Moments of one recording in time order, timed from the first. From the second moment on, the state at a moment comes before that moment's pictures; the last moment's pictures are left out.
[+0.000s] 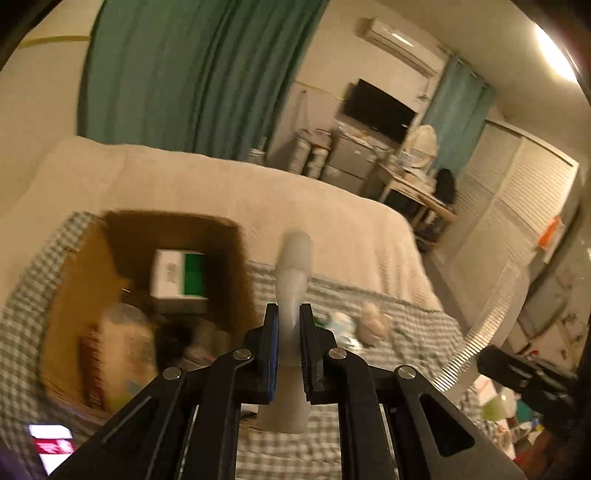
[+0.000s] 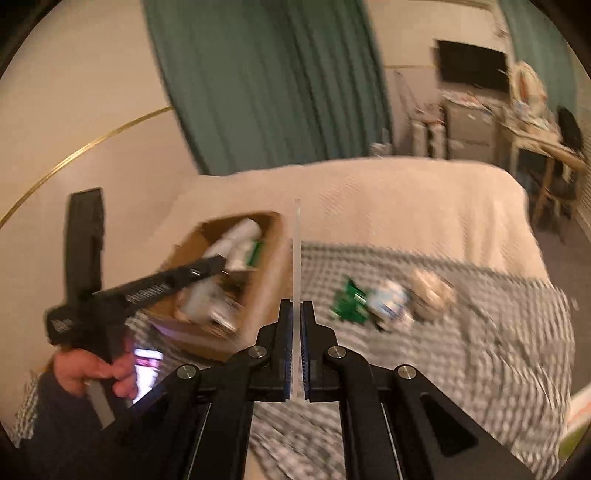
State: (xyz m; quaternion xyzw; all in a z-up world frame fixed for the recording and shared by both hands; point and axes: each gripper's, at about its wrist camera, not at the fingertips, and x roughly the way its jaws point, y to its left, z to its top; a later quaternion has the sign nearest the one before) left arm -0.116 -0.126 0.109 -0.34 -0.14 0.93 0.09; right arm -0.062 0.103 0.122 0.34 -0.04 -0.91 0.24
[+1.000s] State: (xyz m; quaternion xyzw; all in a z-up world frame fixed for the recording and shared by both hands) left arm -0.109 -0.088 0.122 -0.33 -0.09 0.94 0.04; right arm -0.101 0.129 0.151 0.31 -0.06 -0.93 0.19
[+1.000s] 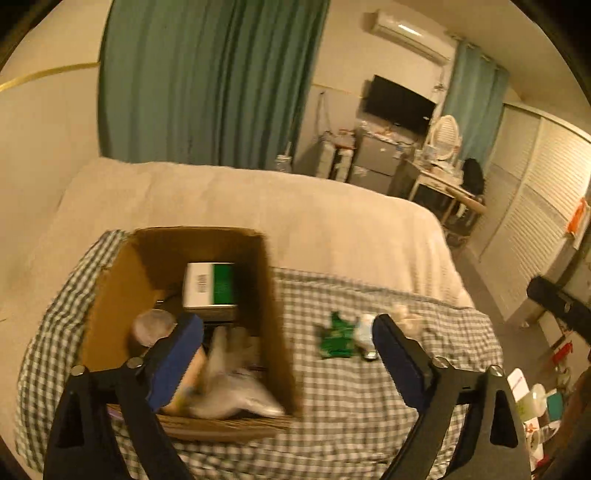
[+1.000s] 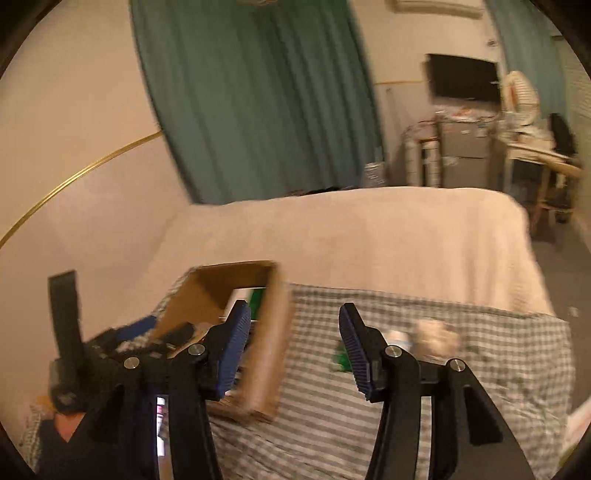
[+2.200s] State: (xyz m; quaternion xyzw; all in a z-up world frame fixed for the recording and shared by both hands) left arm -0.251 0.027 -0.115 -0.43 -0.02 0.90 0.03; right arm -0.252 0.232 -0.089 0.37 -0.02 -0.93 0.08
